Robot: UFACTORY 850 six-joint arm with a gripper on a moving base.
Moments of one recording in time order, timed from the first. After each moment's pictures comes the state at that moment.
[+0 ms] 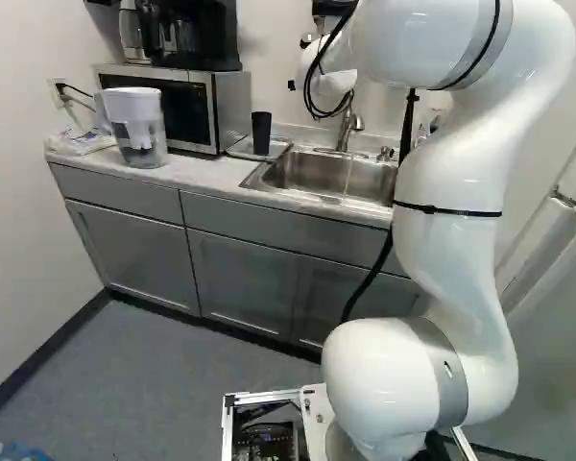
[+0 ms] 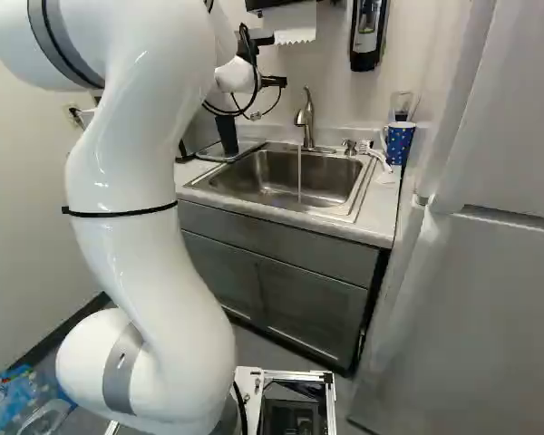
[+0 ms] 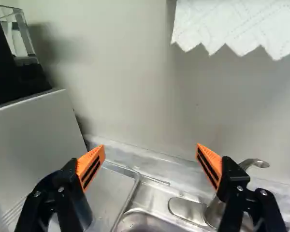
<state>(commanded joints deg) -2.7 -21.1 -84.7 -0.3 19.1 -0.6</state>
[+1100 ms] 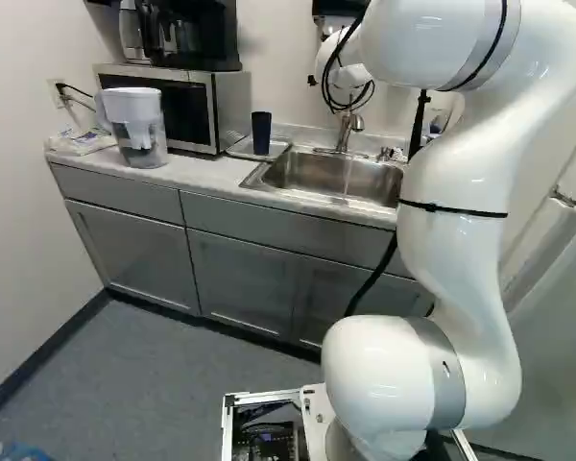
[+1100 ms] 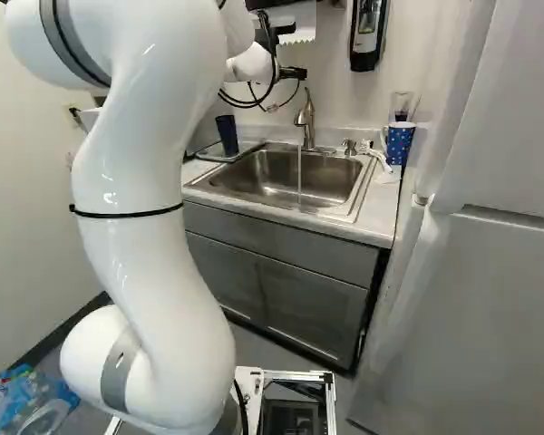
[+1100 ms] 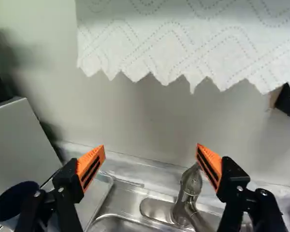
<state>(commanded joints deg) -7.9 -22.0 -88.5 -0.3 14.9 -0.6</state>
